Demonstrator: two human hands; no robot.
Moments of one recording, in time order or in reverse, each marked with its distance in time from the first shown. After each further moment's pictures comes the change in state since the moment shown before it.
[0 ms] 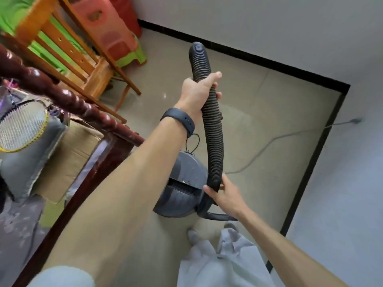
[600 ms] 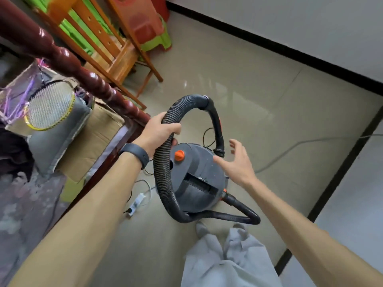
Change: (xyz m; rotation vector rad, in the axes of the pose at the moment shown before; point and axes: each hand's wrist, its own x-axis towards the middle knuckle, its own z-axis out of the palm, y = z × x) left_hand -0.024 -0.041 -0.172 0.464 0.100 -0.062; right_hand 0.071 -0.074 0.002 -0.161 0.092 -0.092
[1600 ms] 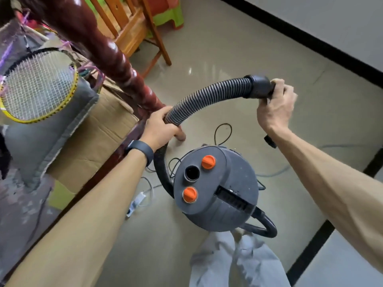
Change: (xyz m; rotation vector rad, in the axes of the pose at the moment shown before) left_hand 0.122 -0.116 -0.133 0.202 0.082 0.117; right_hand 0.211 -0.066 0.072 -0.317 0.613 -0.259
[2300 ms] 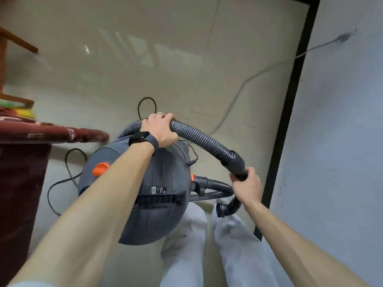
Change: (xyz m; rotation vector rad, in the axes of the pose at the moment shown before) left_hand 0.079 -0.031 0.337 0.927 -0.616 0.285; right_hand -0.250 0.270 -0.050 0.050 -0.171 1.051
